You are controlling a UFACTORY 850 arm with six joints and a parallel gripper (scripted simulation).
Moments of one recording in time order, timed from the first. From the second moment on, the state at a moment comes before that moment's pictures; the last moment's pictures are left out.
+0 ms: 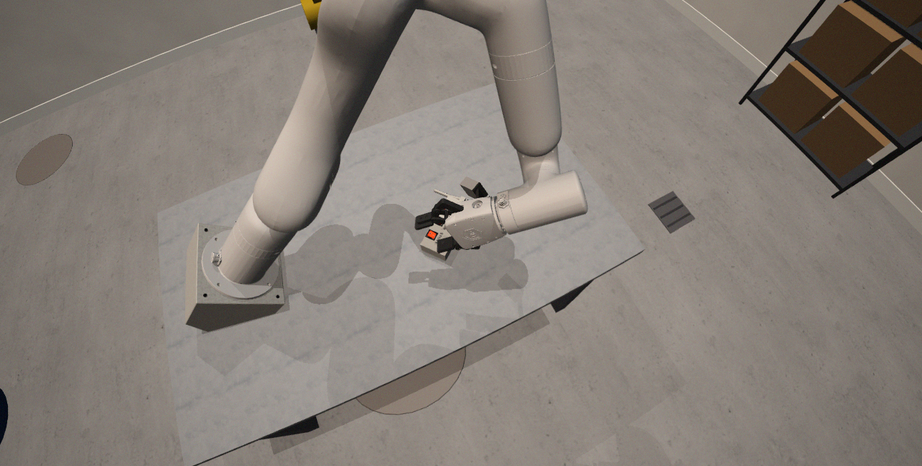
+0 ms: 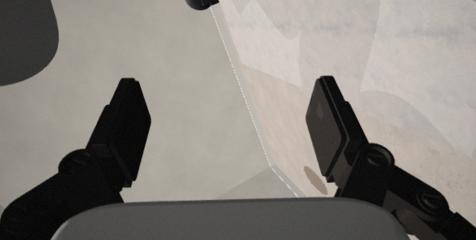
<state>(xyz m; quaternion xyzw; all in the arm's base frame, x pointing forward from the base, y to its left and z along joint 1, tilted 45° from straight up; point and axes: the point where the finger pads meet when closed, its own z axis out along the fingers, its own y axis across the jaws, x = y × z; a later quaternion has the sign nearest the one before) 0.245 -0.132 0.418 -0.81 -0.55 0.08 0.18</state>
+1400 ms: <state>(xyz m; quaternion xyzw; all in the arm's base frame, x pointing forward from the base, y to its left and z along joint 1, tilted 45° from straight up) 0.344 -0.049 0.383 -0.05 -0.89 0.45 0.08</state>
